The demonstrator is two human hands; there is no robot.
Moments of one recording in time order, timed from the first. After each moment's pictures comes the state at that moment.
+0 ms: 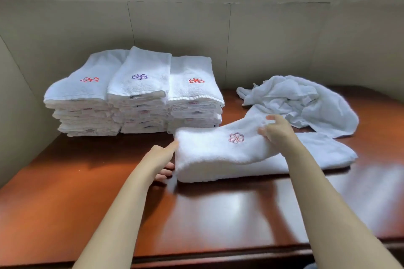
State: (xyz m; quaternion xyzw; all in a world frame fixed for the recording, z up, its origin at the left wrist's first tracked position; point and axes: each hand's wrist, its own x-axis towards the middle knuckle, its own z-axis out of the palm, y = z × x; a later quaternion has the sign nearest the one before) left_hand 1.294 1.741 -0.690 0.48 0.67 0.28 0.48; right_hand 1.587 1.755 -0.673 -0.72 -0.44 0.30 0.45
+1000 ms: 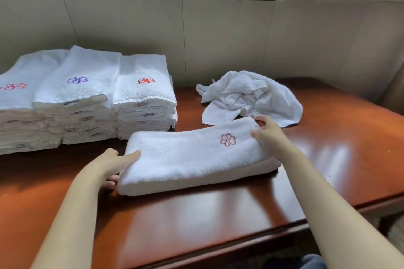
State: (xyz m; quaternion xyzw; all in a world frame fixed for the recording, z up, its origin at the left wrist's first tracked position) left_hand 1.309 1.757 -0.689 0.53 0.71 0.19 0.42; right_hand 1.682 1.718 -0.693 -0.71 -0.43 0.27 0.49
